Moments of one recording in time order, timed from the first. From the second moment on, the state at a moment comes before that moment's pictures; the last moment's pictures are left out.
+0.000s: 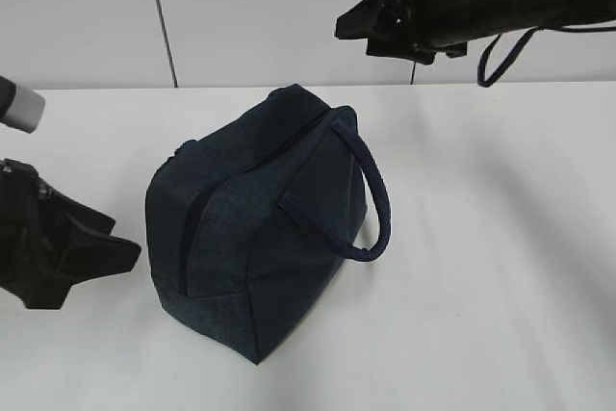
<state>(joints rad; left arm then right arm) -0.17 1.26 -0.57 -1.09 0.61 1.37 0.14 1.90 -1.46 1.29 0.68 -0.90</state>
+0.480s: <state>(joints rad) -0.17 0.94 -0.57 -0.41 0.67 0.50 0.27 1.52 -1.17 0.38 0.78 -0.28</state>
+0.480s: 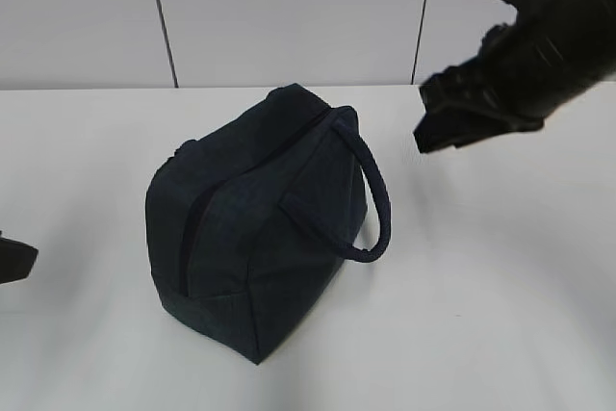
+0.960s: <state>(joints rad) -0.17 0.61 -0.57 -0.20 0.94 0.14 0.38 0.90 -0.67 -0.09 0.88 0.14</state>
